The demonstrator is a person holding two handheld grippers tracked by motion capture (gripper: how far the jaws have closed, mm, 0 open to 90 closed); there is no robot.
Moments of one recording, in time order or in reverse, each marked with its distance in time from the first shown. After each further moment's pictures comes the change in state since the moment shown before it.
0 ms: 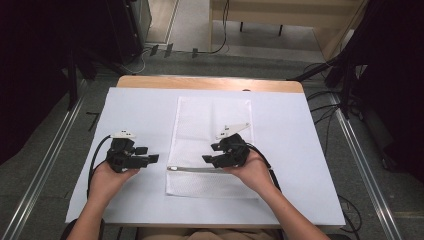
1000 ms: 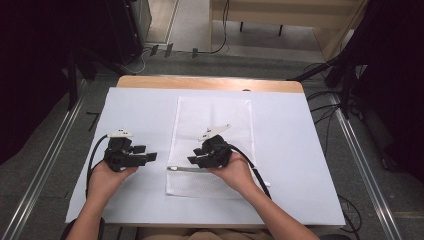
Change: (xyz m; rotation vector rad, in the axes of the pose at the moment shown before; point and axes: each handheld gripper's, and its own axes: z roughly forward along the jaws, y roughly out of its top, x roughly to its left) left arm 0.004 0.000 -0.003 -0.026 0.014 -0.010; right arm 0.018 0.012 0.040 0.020 0.062 0.007
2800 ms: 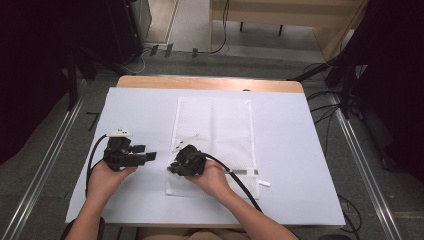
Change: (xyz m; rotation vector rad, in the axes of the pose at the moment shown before) left arm 0.002 0.000 -0.001 -0.002 -0.003 -0.005; right arm 0.033 0.005 0.068 0.082 0.059 -0.044
